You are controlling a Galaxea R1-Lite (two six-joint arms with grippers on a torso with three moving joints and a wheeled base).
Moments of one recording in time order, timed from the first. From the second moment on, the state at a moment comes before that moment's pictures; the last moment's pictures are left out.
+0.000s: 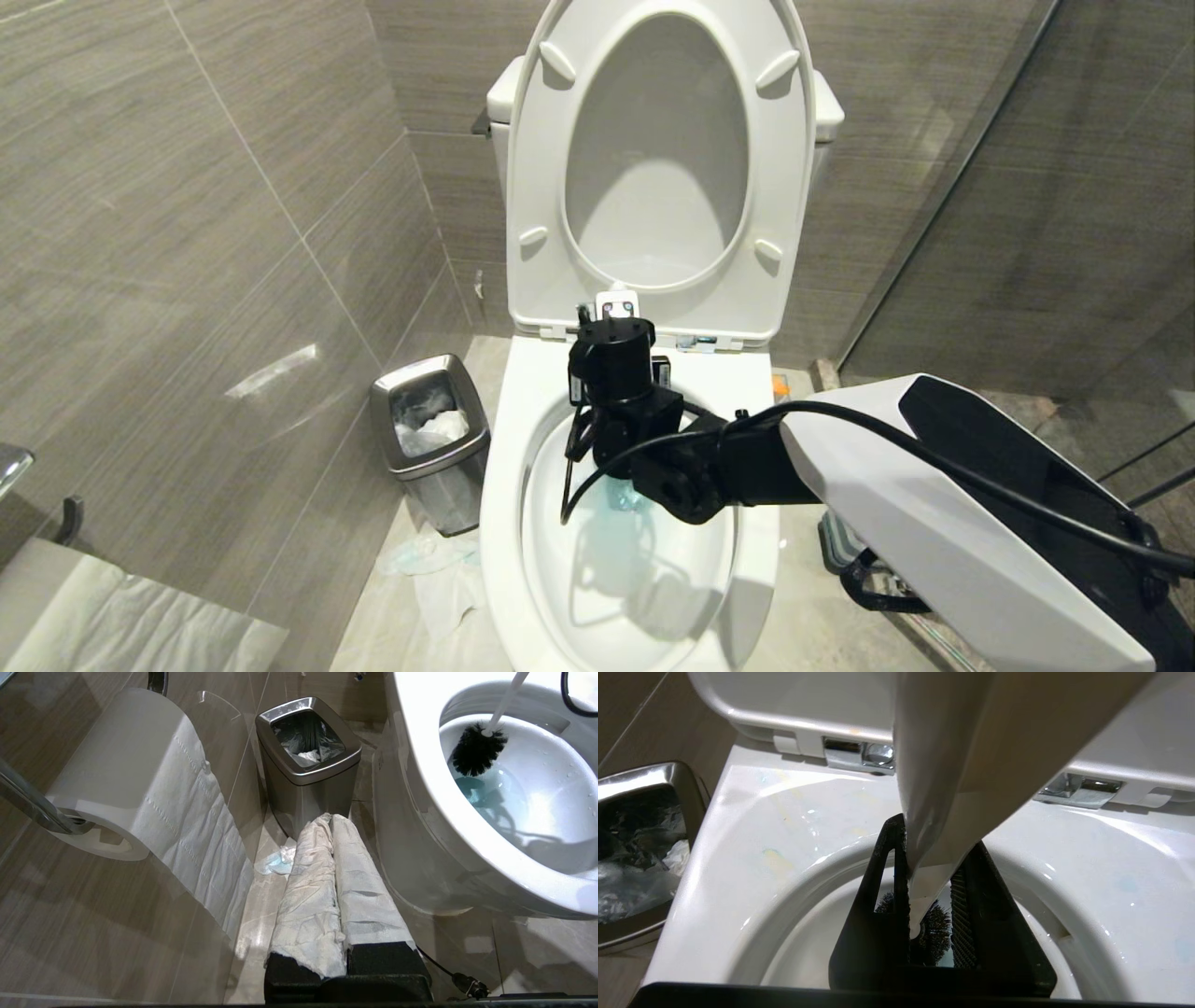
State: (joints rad) left arm 0.00 0.00 0.00 0.01 0.00 0.00; right arm 0.77 2.47 -1.80 -0.54 -0.75 0.10
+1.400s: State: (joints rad) left arm 0.00 0.00 0.00 0.01 0.00 0.00; right arm 0.94 2.13 -1.24 -0.55 -0.74 0.23
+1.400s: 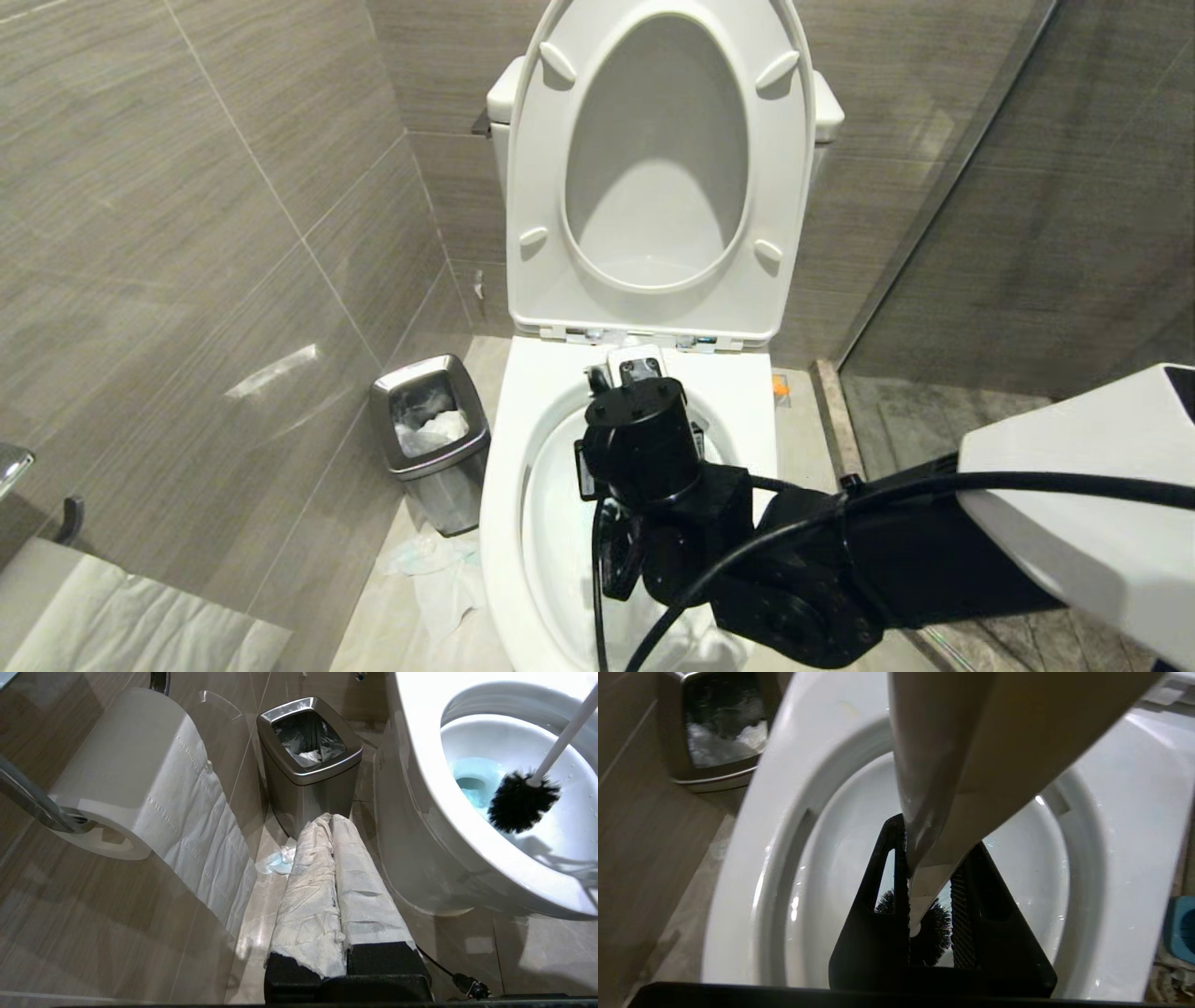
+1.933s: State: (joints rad) left arm 0.00 0.00 0.00 0.01 0.00 0.00; right arm 0.97 2.28 -1.54 -0.49 -0.74 0.20
